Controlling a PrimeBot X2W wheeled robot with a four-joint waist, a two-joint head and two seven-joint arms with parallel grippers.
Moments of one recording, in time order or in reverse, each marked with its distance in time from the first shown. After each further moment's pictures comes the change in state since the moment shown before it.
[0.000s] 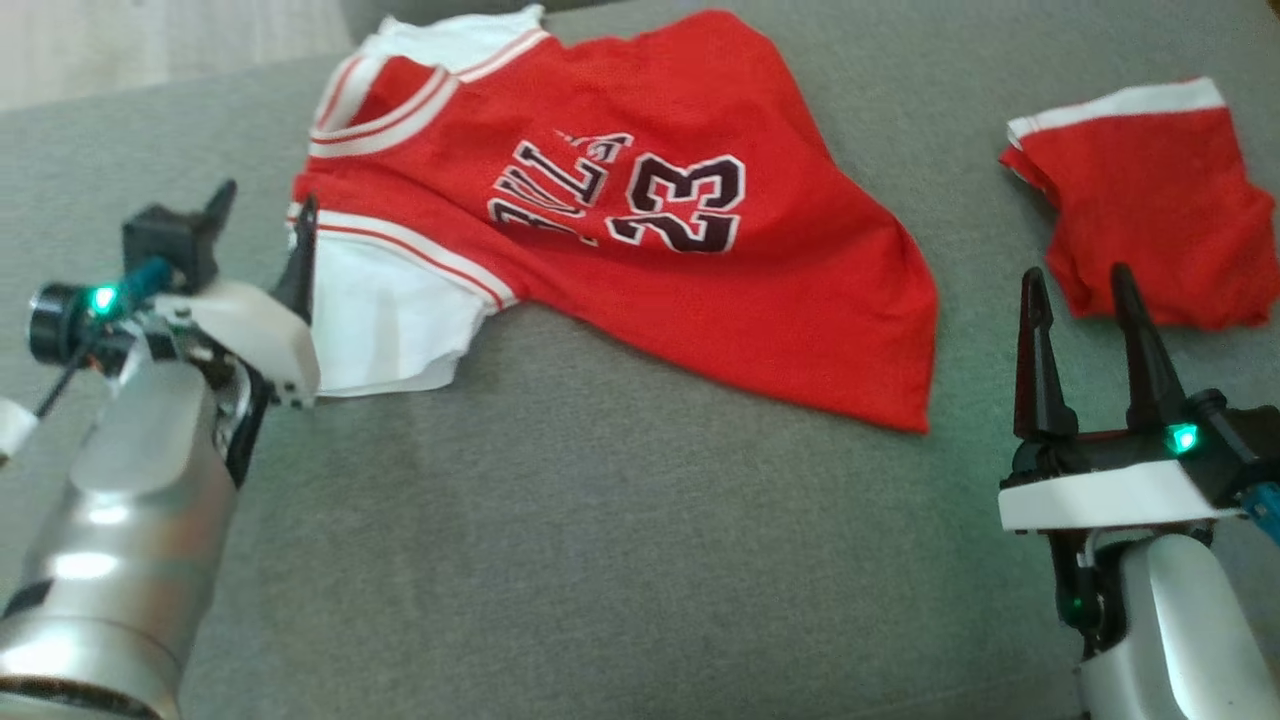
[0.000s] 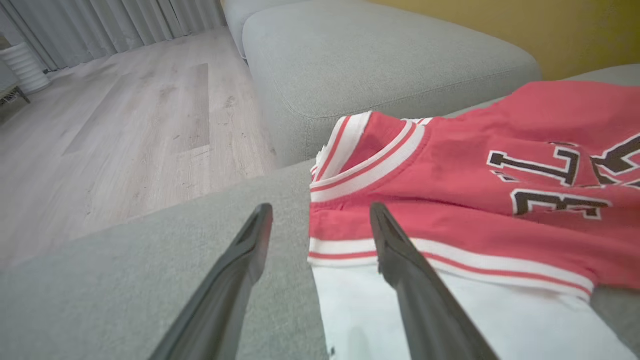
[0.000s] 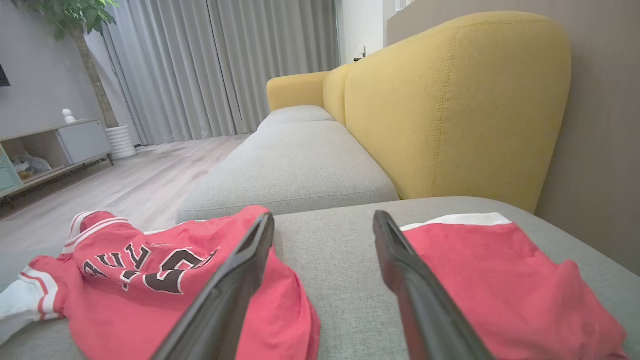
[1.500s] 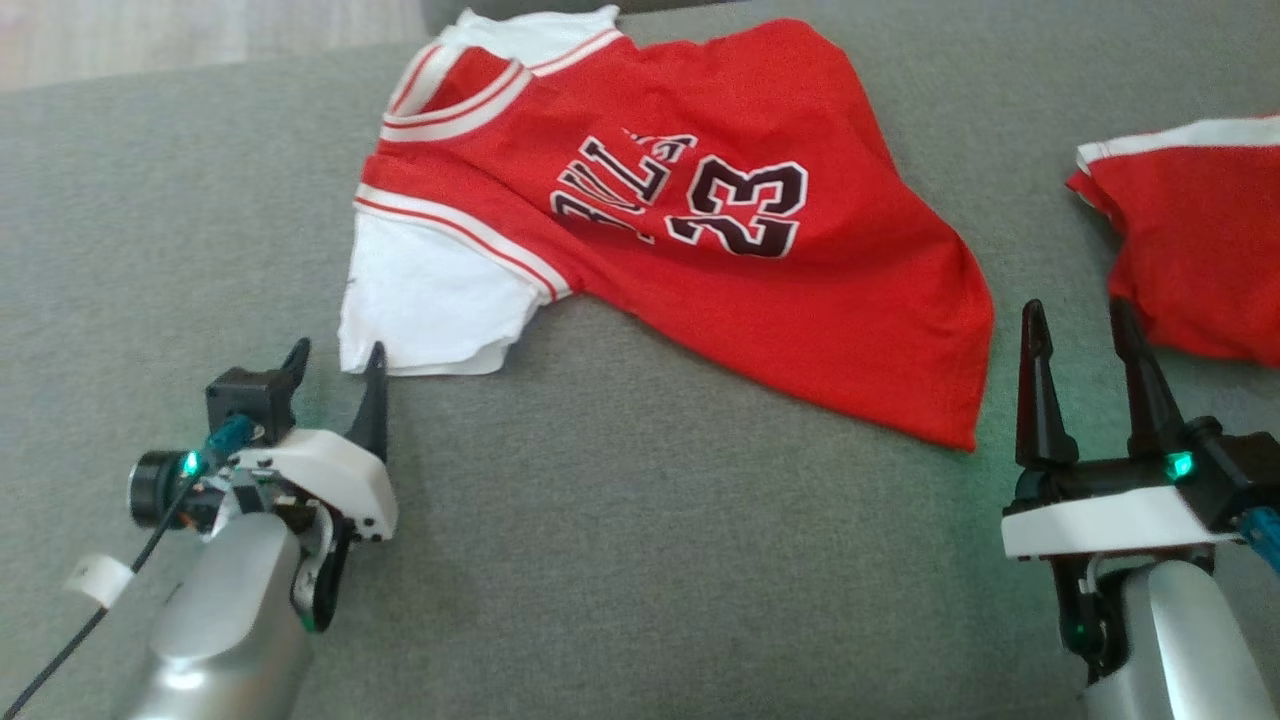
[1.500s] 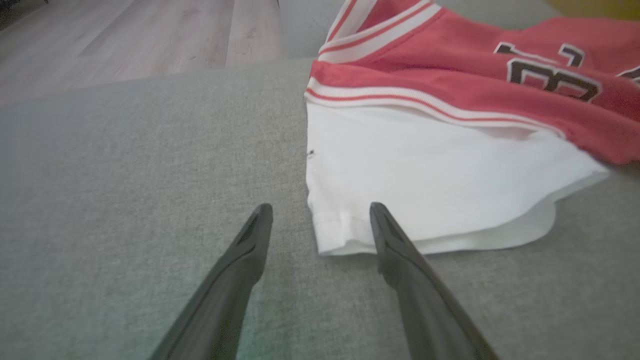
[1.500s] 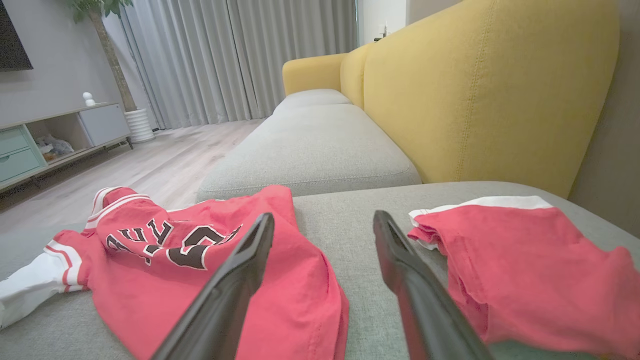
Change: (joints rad) left arm 0.368 -0.030 0.012 -0.356 -0.109 0.158 0.087; right arm 0.044 0.000 -0.012 0.003 -0.013 0.000 0.000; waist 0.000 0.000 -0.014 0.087
